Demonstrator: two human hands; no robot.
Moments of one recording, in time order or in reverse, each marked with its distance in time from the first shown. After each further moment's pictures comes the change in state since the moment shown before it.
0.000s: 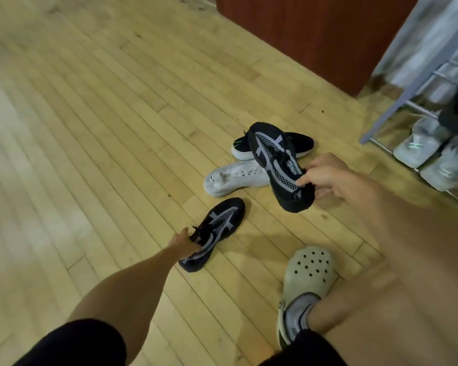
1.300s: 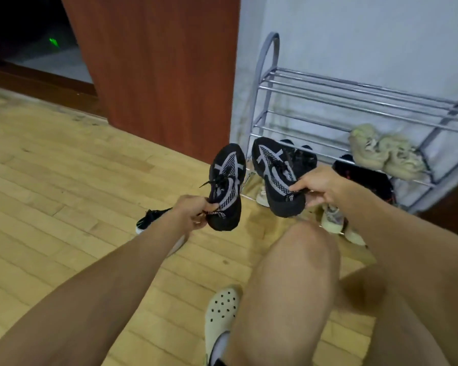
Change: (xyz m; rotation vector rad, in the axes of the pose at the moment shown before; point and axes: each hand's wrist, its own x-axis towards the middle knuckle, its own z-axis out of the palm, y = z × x) left_hand -0.236 0.277 -0.029 -0.692 -0.270 0.575; right_hand -0.183 0.076 -0.216 0.417 0.423 0.035
